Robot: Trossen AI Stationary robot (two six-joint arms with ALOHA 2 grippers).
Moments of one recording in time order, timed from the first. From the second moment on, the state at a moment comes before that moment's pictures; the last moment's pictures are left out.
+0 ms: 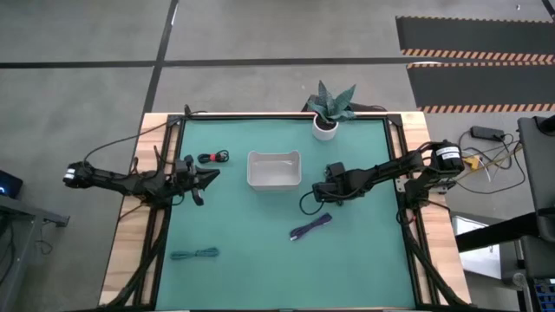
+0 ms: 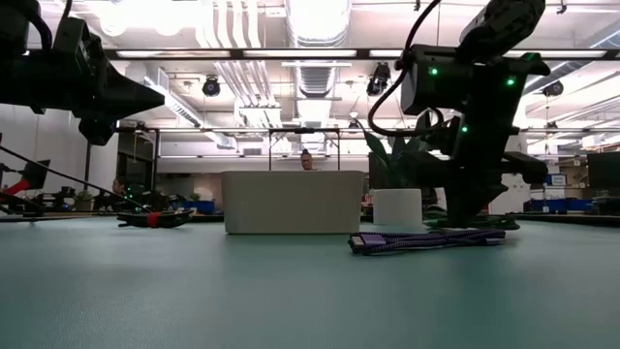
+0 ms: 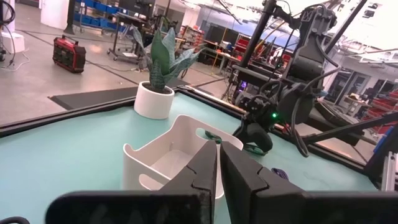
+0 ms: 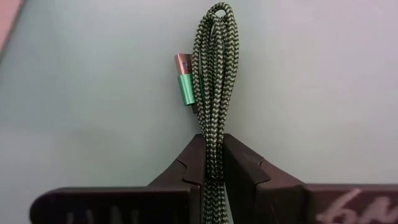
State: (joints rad) left arm -0.19 0.19 0.01 0.15 -0.57 -0.33; right arm 0.04 1.68 0.84 -0.64 0.46 1.32
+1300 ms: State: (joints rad) left arm -0.19 0.19 0.01 0.15 -0.57 -0.33; right arm 0.04 1.39 0.84 -0.73 0.51 1.17
